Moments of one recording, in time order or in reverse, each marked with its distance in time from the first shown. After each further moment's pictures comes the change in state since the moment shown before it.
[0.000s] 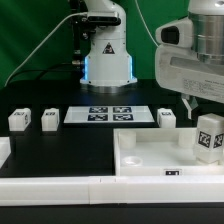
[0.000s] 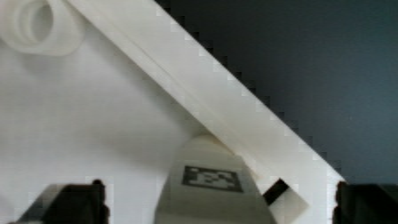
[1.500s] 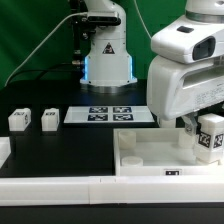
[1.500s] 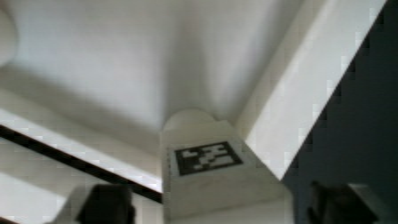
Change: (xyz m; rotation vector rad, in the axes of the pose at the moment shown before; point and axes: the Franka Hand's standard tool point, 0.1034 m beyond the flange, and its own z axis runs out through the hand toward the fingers) arm 0.008 0.005 -0.003 -0.050 0.023 -1.113
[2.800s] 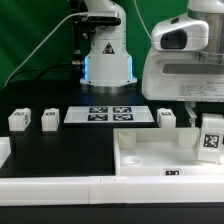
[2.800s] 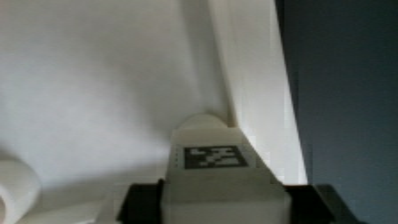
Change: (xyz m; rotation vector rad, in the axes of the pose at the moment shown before) arm 0.003 -0.003 -0.002 0.008 0.007 0.788
